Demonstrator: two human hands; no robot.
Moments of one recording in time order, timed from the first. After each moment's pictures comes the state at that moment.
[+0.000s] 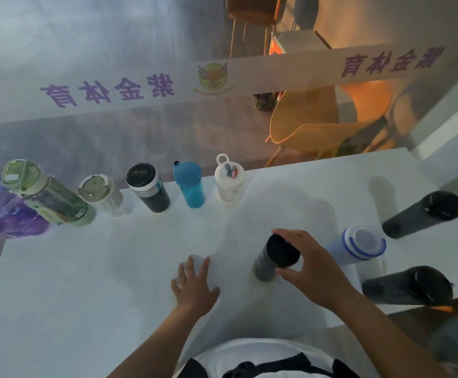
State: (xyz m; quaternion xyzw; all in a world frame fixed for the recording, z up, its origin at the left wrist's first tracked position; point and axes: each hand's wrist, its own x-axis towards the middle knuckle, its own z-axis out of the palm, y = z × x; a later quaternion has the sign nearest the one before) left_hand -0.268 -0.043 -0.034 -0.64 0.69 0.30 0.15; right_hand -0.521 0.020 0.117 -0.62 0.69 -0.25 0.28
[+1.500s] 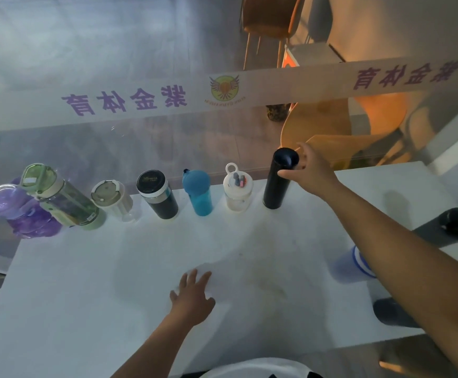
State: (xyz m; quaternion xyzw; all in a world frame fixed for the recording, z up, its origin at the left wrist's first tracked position) left_hand -0.253 -0.052 -0.014 -0.62 0.70 0.33 0.16; right_hand -0.582 -0.174 0.153 -0.53 0.76 -0.27 0.25
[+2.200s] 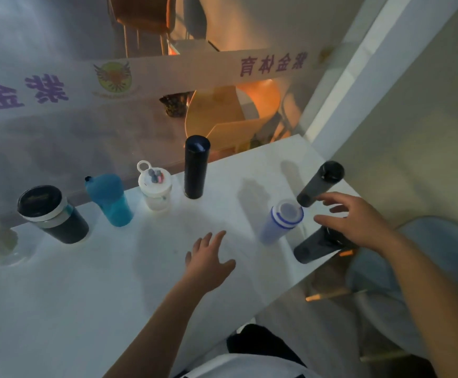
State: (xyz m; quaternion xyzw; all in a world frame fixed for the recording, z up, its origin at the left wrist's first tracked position) left_hand -0.385 -0.055 0.046 -0.40 0.82 0.40 0.04; right_hand -0.636 0.095 0.202 -0.37 0.87 -0.22 0.22
